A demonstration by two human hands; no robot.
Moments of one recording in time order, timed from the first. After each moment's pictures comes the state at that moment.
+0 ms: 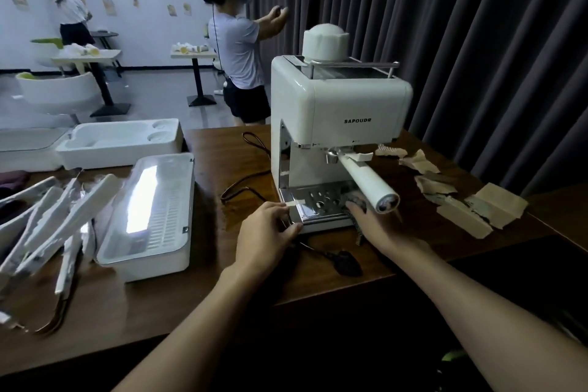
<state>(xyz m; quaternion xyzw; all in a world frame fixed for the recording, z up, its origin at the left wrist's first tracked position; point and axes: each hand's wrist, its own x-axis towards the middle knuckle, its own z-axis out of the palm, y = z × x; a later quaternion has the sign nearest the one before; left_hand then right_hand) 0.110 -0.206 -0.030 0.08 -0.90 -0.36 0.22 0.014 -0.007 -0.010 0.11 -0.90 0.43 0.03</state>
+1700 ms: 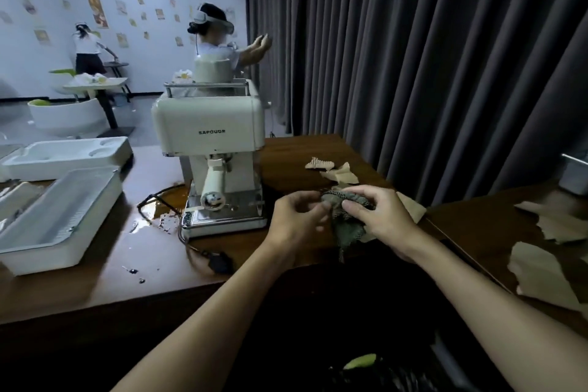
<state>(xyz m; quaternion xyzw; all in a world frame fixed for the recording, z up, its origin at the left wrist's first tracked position) 0.055 0.056 0.044 0.11 -0.68 -0.71 0.12 -0.020 0.218 0.049 0.26 -0.80 0.53 0.02</state>
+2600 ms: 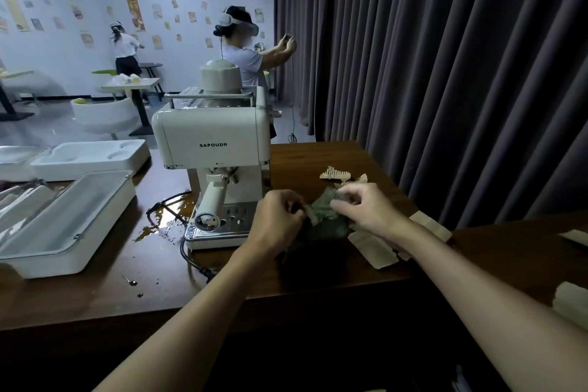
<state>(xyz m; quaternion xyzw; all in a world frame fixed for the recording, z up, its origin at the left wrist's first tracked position) 0.024 0.008 0.053 0.14 -0.88 -0.40 0.22 -0.084 0.173 0.061 0.31 -0.82 0.48 -0.07</state>
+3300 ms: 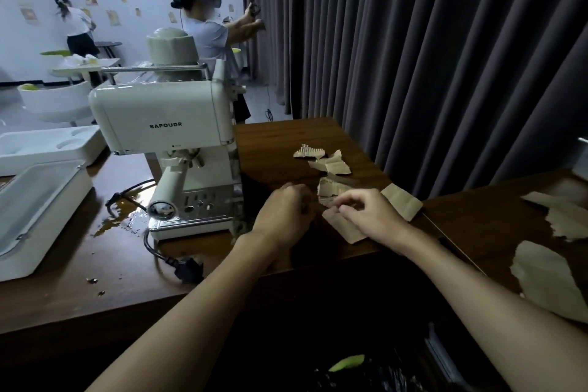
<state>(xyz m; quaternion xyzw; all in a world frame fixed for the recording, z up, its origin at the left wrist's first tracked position) -0.003 0.048 0.028 0.01 -0.96 -0.26 0.14 -0.075 0.227 0.030 0.25 -0.87 0.43 -0.08</state>
